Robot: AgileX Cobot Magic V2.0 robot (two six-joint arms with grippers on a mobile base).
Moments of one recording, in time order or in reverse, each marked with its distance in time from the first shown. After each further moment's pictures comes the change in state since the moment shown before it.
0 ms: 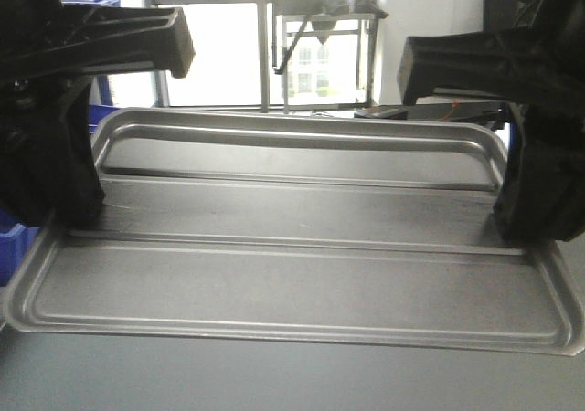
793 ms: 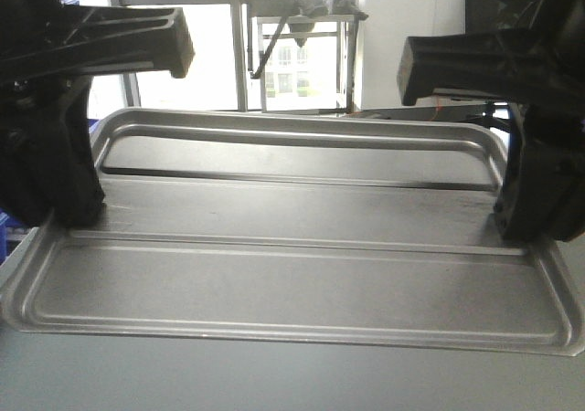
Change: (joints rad) left arm 0.000 0.000 0.000 -0.002 0.000 0.000; right arm 0.000 0.000 0.000 0.000 0.000 0.000
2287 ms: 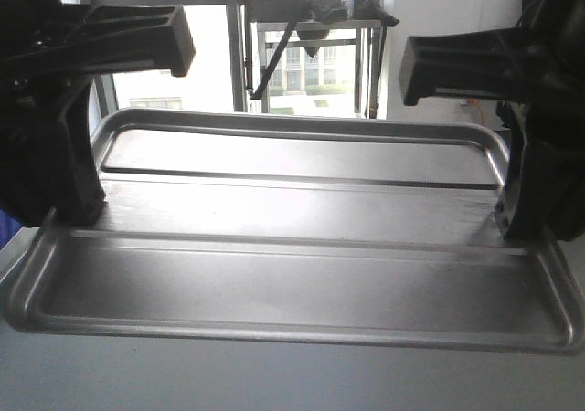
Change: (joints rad) left arm 0.000 0.000 0.000 -0.002 0.000 0.000; right arm 0.000 0.000 0.000 0.000 0.002 0.000
